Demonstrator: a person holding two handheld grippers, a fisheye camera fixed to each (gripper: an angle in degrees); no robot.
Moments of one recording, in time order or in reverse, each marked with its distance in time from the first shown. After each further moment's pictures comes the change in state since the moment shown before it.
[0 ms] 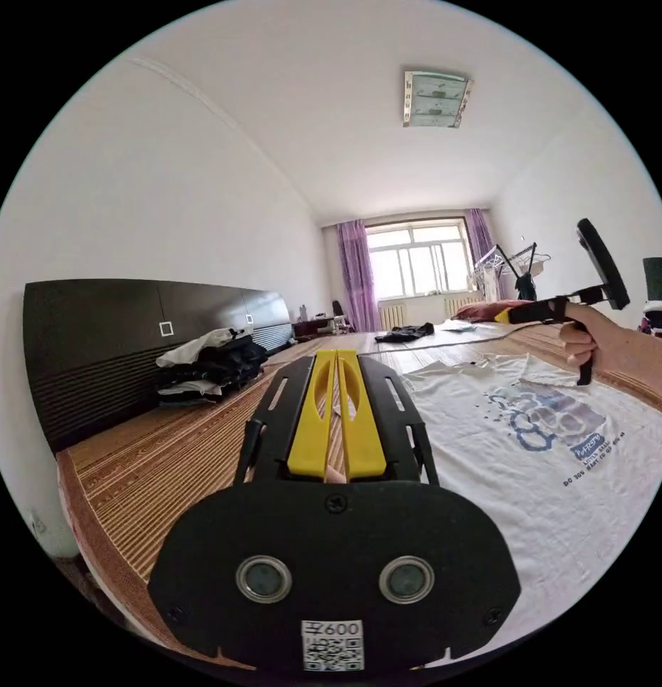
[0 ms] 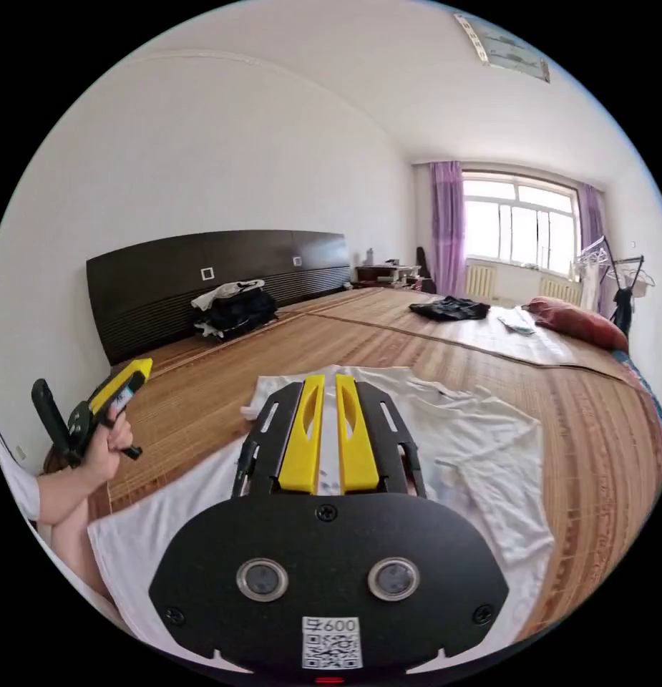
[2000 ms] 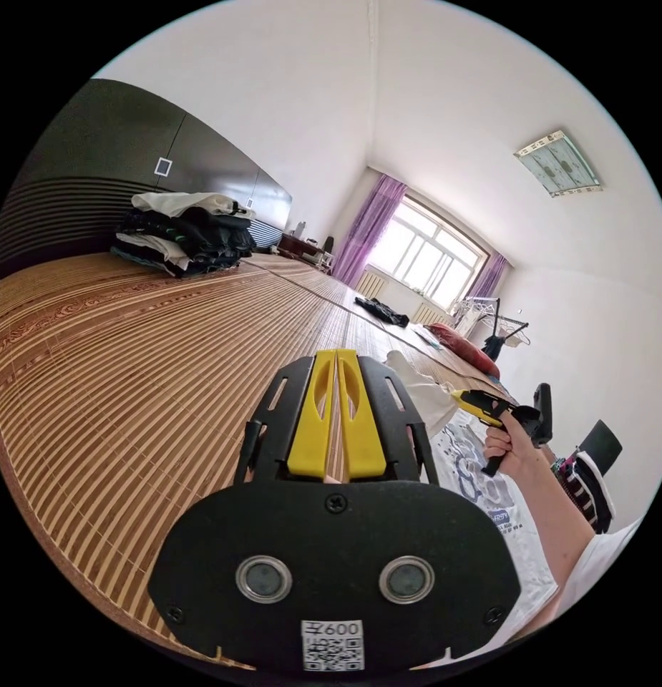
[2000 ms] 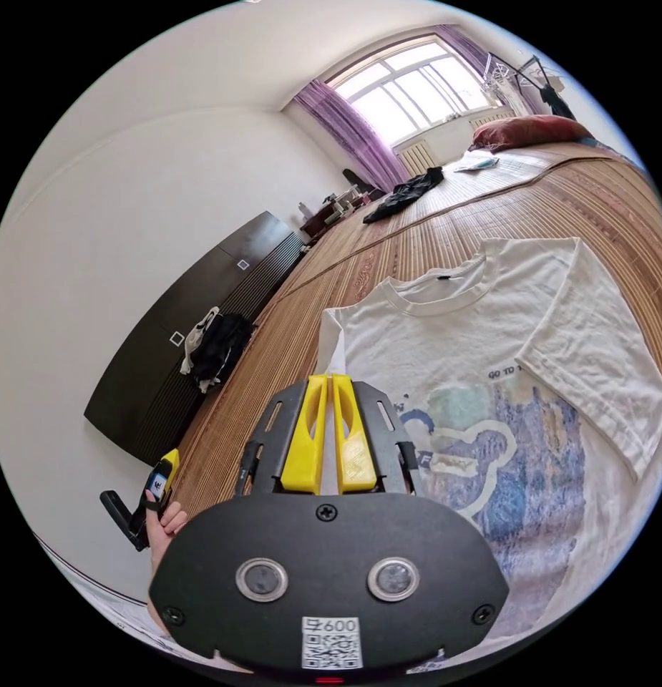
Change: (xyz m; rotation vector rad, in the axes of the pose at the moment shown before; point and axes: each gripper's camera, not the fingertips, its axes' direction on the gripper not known) left arm -0.203 0.083 0.124 -0.243 0.265 -0.662; right arm 0.204 0.195 0.086 -0.082 -0.023 0.682
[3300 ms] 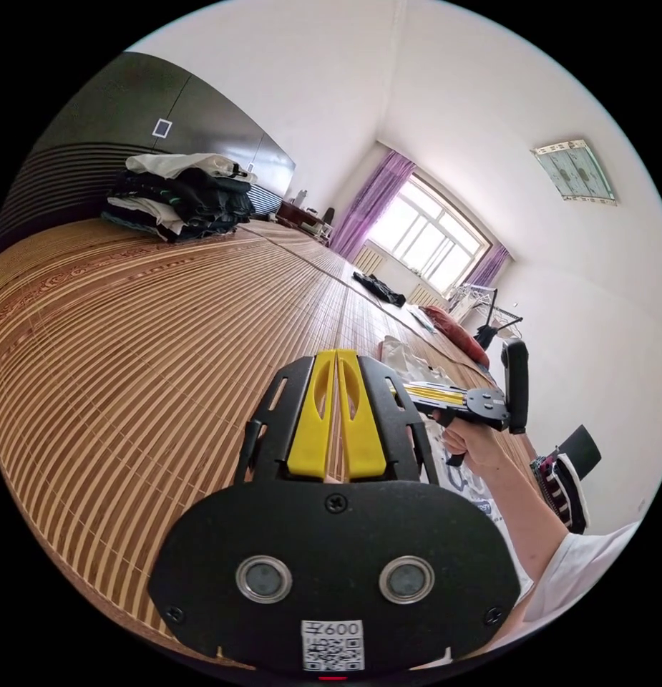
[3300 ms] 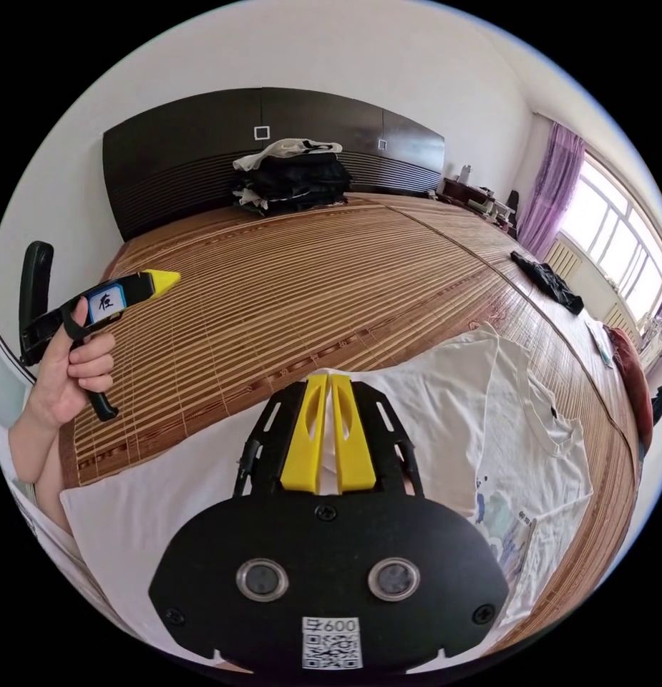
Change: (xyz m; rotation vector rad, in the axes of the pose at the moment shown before) left arm 0.016 -0.044 0.054 -0.119 0.053 -0.081; right arm -0.205 0.111 0.165 -0.367 0.149 -0.873
